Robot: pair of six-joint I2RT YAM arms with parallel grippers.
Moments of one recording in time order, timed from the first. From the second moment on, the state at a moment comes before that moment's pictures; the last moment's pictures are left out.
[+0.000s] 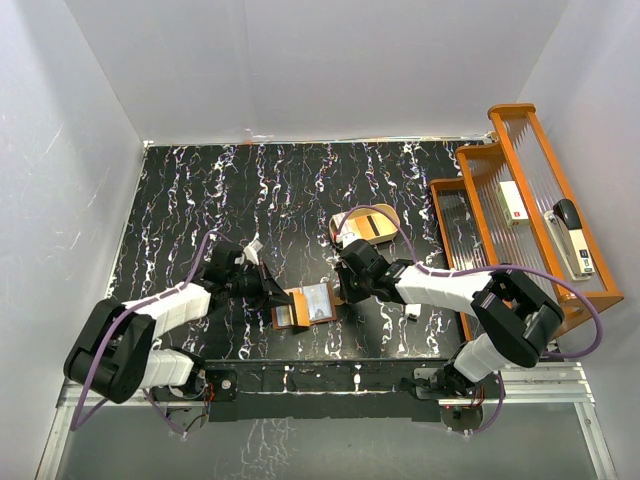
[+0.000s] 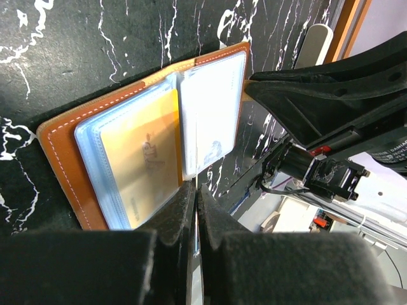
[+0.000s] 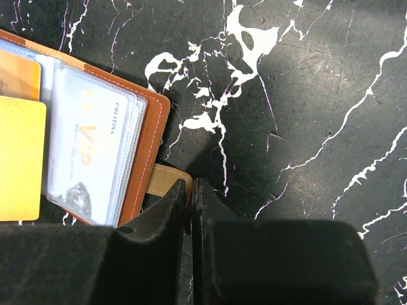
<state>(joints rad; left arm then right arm) -0.41 1.28 0.41 0.02 0.63 -0.88 0.81 1.50 0.73 -0.15 0.01 0.41</state>
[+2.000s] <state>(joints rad) -0.40 1.50 0.47 0.16 0.60 -0.86 0.81 1.50 0.72 -0.12 0.00 0.47</state>
